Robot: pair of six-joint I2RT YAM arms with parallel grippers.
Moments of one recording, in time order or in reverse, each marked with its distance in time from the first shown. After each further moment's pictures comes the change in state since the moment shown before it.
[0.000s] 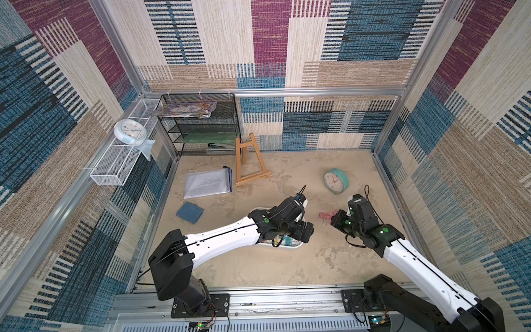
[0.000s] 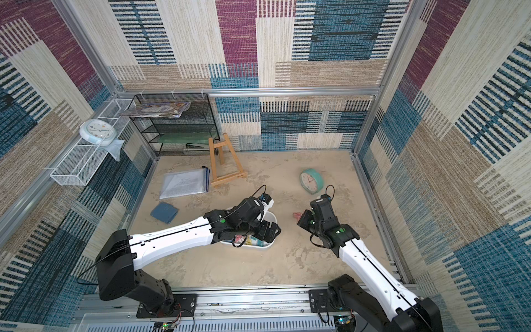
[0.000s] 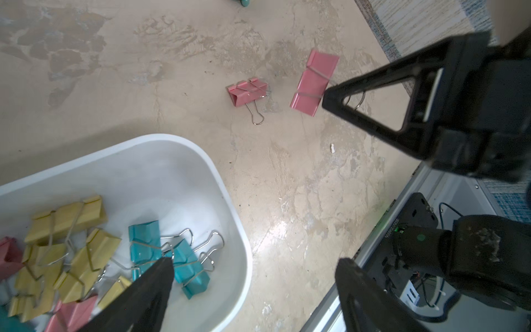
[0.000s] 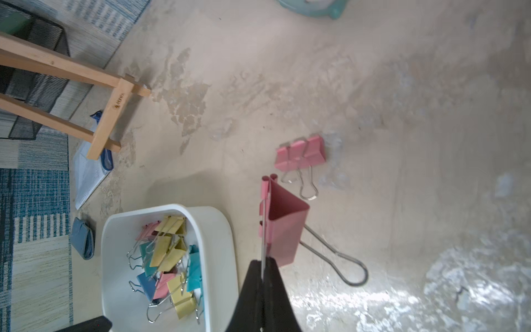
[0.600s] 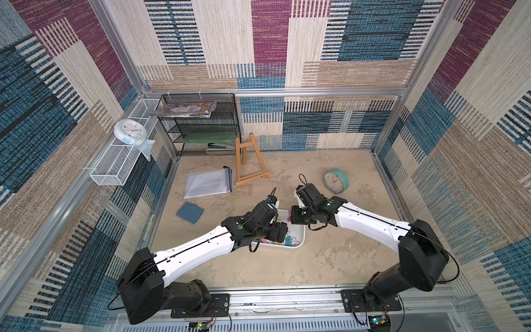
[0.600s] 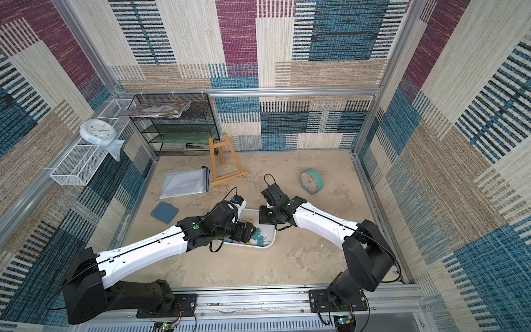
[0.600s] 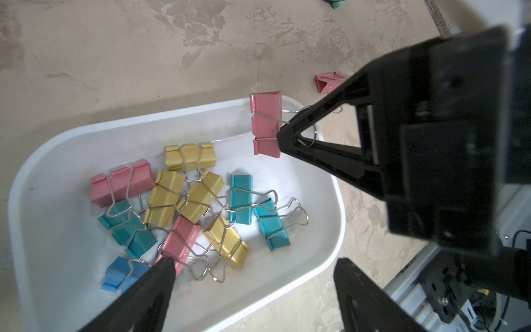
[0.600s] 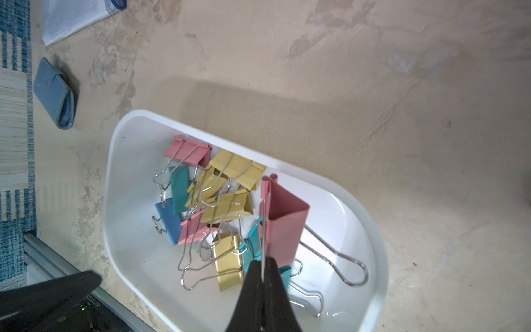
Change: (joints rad) left arm 0.137 -0.251 -0.258 -0.022 -0.065 -0.007; right arm 0.334 0.614 0.474 -0.017 -0.058 -0.216
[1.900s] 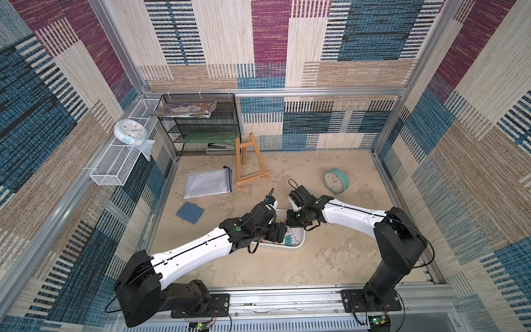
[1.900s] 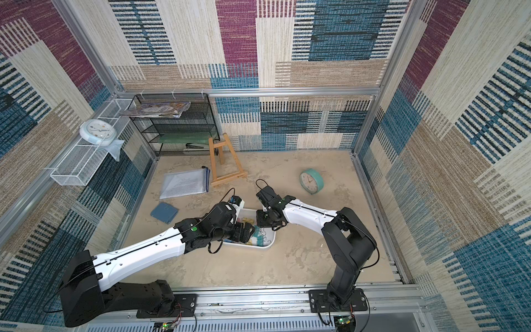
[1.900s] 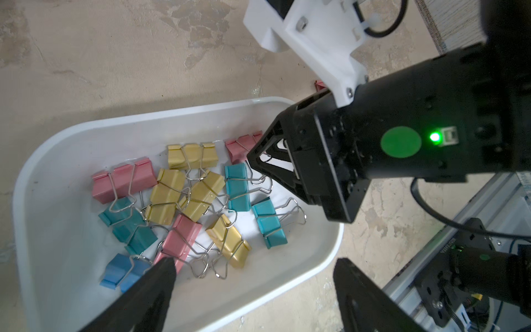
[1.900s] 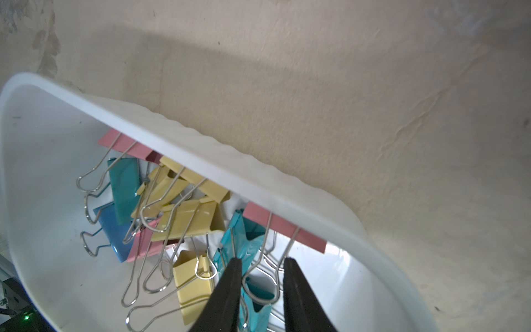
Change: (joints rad) left arm 0.000 -0.042 -0.035 0.007 -0.013 -0.021; right arm 0.000 0.227 0.052 0.004 -0.059 -0.076
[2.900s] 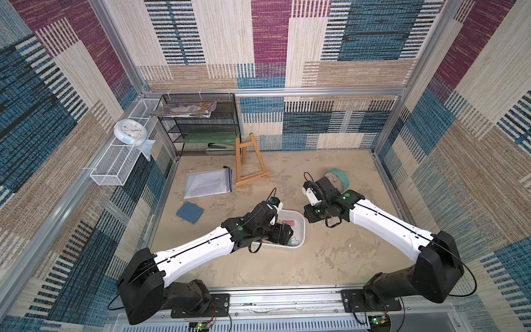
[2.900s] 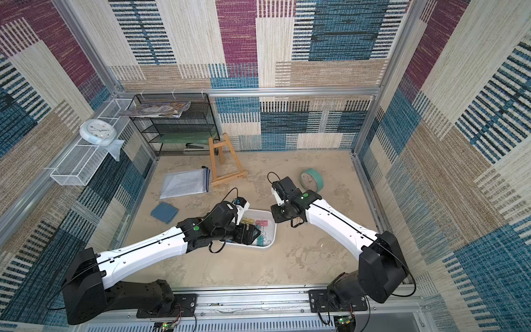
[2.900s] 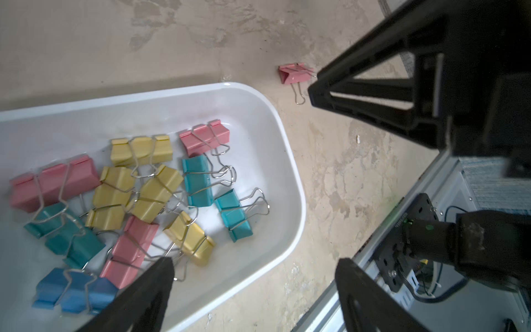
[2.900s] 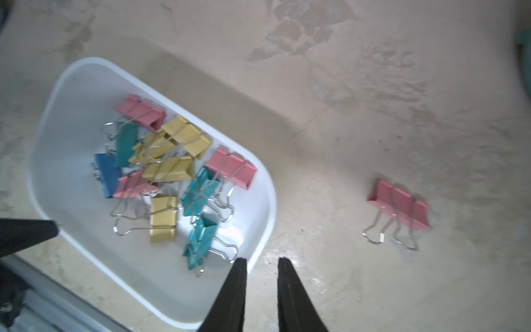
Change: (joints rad) left arm 0.000 0.005 -0.021 0.053 0.117 -0.042; right arm -0.084 -0.295 -0.012 -0.196 0.042 -0.294
